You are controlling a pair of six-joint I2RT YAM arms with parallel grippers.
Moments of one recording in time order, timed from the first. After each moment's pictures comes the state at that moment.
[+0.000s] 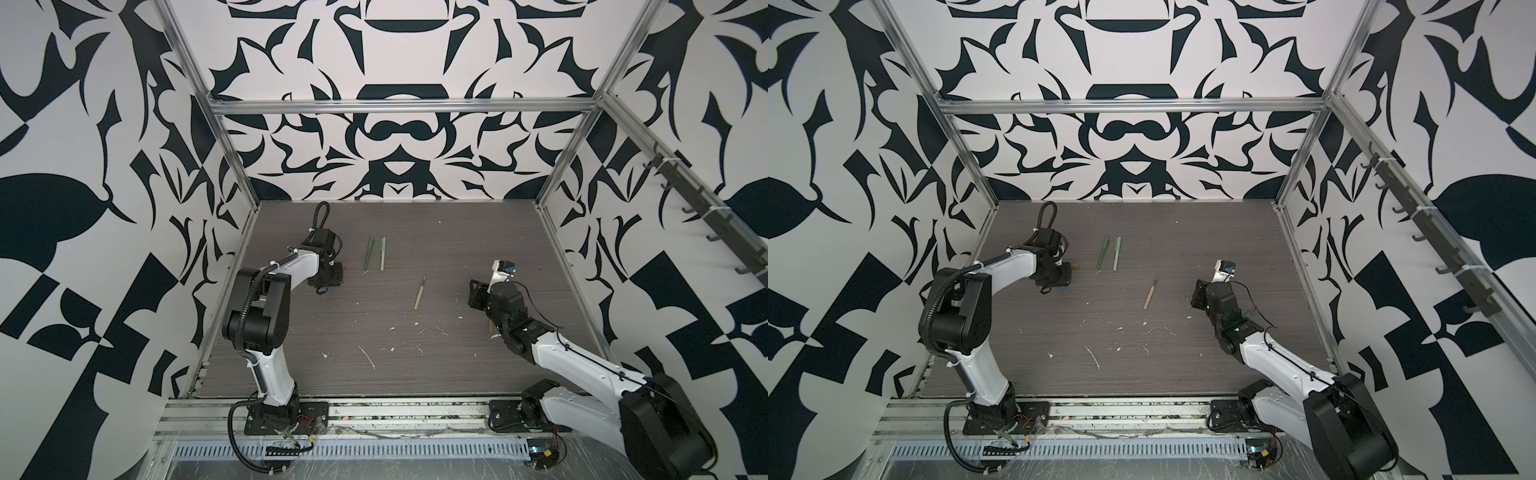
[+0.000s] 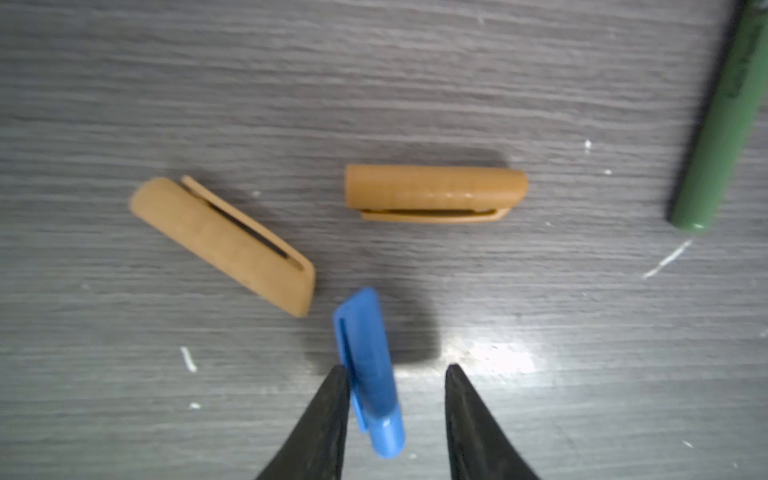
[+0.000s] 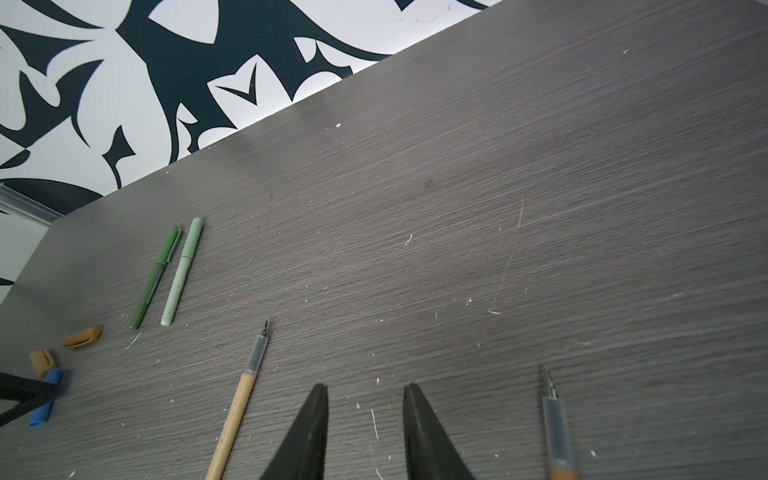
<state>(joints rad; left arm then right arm) -0.23 1.83 1.15 -0.56 0.01 -0.24 0.43 1.08 0.38 0.20 0.25 0.60</state>
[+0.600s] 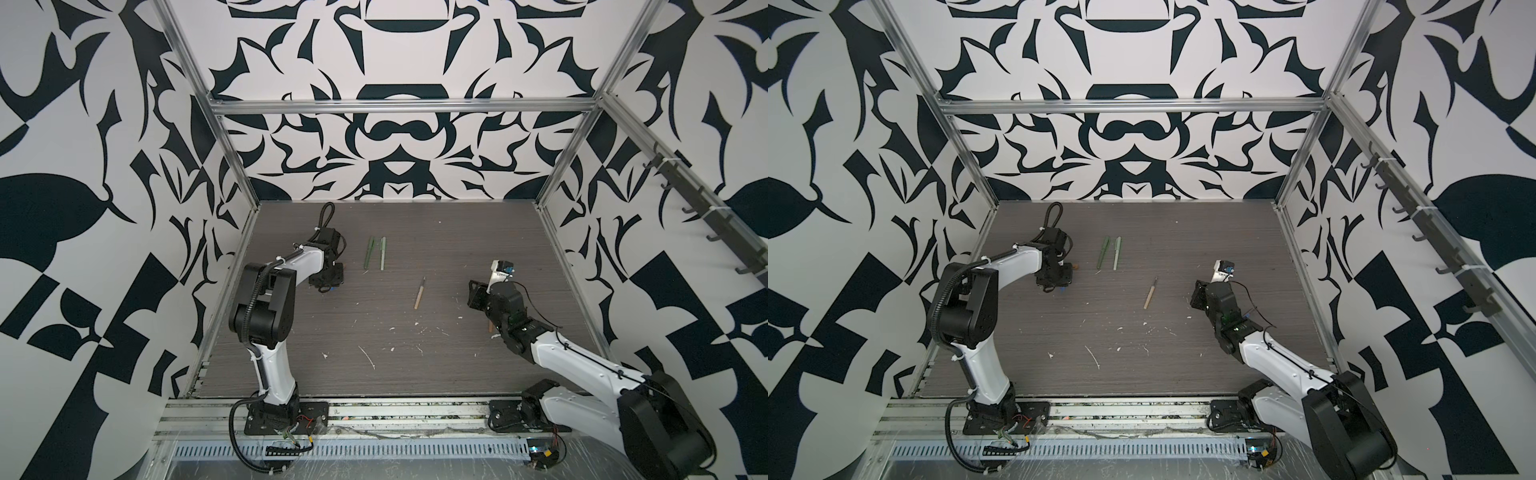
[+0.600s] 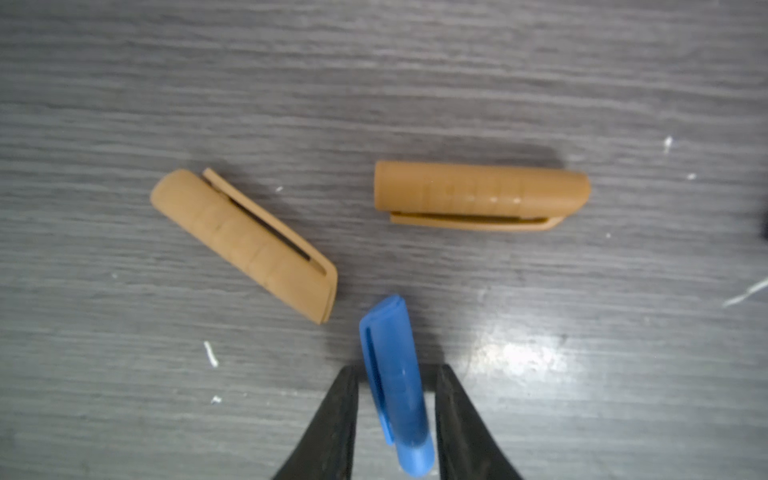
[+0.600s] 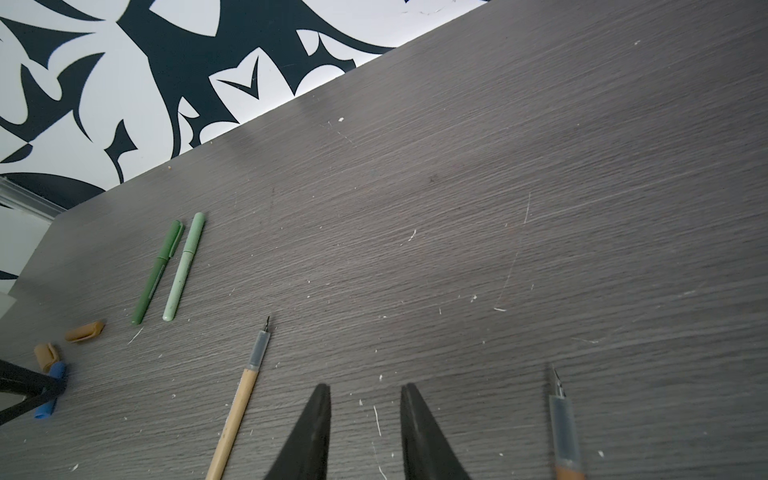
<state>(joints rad) -0.24 1.89 1.22 -0.63 -0.08 -0.27 0.43 1.08 0.38 0.20 0.23 0.60</state>
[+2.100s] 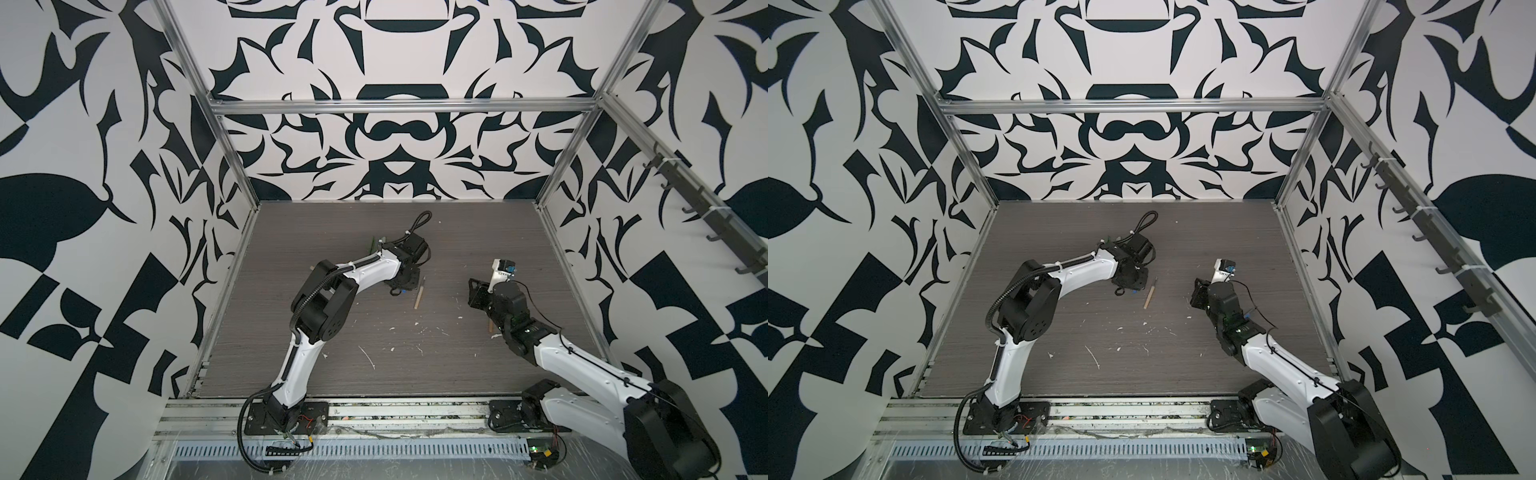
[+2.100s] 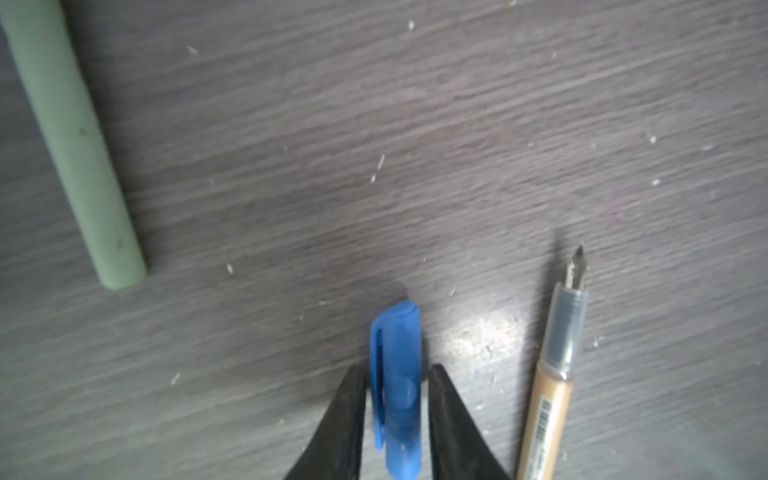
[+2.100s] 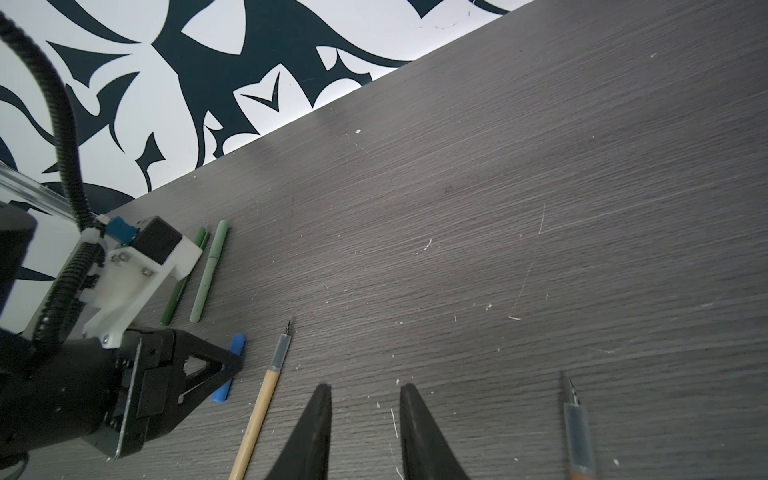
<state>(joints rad) -0.75 2.17 1.64 -0.69 -0.07 -0.48 0.43 1.03 0.38 0.20 0.21 0.60</state>
